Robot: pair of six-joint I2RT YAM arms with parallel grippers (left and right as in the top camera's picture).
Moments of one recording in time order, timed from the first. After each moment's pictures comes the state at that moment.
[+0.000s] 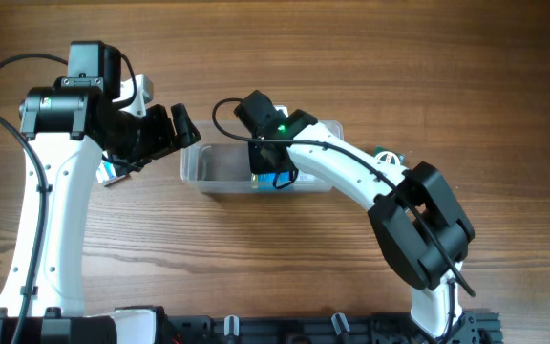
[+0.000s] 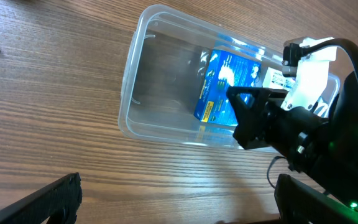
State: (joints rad) left arm -0.01 1.49 1.51 -1.34 0.31 -0.34; right arm 0.72 2.05 1.49 -0.74 0.04 0.59
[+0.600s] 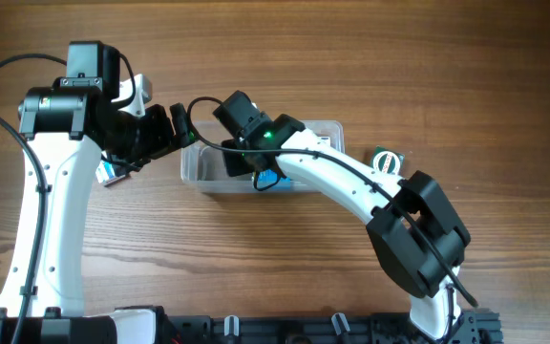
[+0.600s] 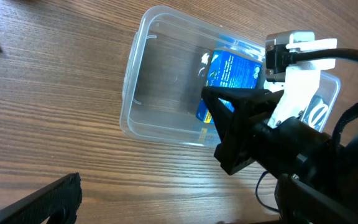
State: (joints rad) left arm -0.01 1.49 1.51 -1.34 0.31 -0.34; right arm 0.80 2.04 1.54 -0.64 -0.05 0.51
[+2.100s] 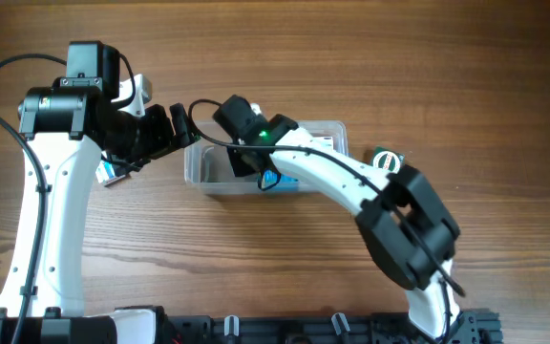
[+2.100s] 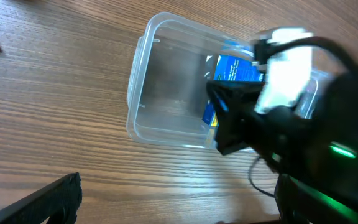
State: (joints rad) left arm -0.01 1.49 1.51 -1.34 0.31 -0.34; right arm 0.79 2.09 1.56 -0.69 0.06 0.45
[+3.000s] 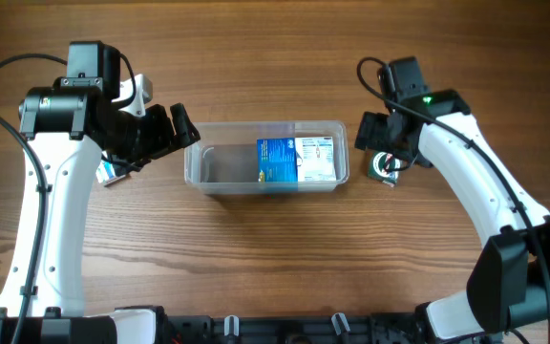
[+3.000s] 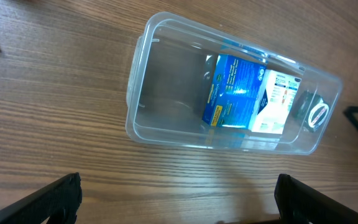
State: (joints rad) left arm -0.01 1.49 1.51 -1.34 0.31 -0.34; right arm 0.22 1.67 1.24 -0.93 0.16 0.51
